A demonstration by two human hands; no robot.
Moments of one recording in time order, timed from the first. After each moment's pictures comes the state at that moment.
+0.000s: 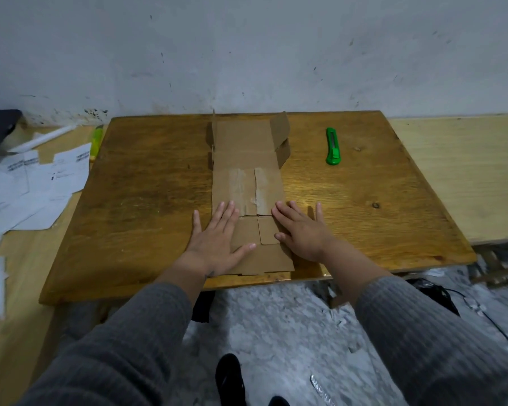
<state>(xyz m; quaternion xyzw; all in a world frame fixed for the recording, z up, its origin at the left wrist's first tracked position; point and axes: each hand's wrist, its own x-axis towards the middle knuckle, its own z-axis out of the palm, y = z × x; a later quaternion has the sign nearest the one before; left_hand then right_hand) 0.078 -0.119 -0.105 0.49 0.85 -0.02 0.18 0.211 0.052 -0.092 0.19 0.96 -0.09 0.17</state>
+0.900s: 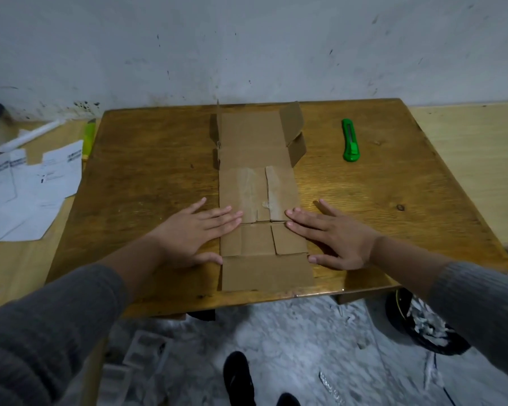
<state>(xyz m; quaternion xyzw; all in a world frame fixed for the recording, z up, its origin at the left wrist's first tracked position) -0.016 -0.138 -0.092 0.71 0.66 -0.20 0.12 0.224 0.112 -0.103 -0.09 0.99 -0.04 0.14</state>
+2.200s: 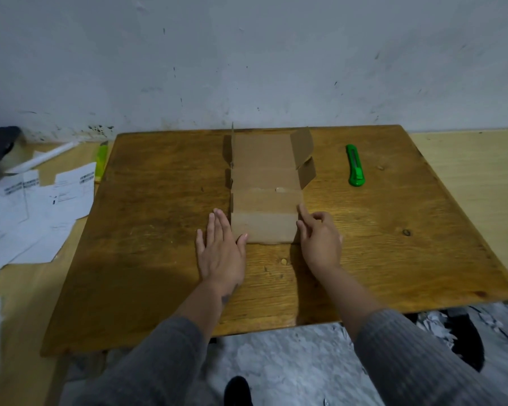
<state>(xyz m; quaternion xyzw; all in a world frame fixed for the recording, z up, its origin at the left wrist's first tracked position) 0.043 -0.099 -0.120 0.31 0.94 0.10 0.14 0.152 0.049 -0.117 0.46 0.84 -0.23 -0.15</state>
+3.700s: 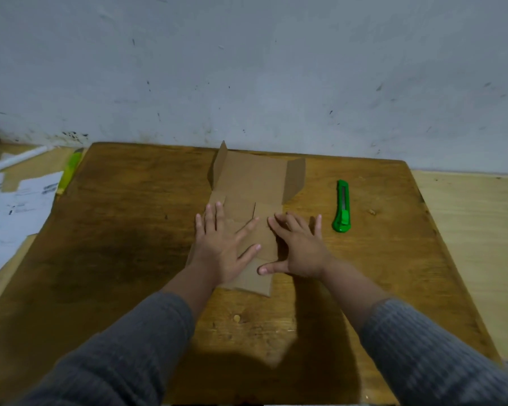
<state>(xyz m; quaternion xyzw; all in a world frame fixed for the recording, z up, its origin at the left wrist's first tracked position) 0.005 0.015 -0.120 0.43 0.90 -0.02 0.09 0.119 0.175 -0.096 0.15 0.97 -0.13 0.13</state>
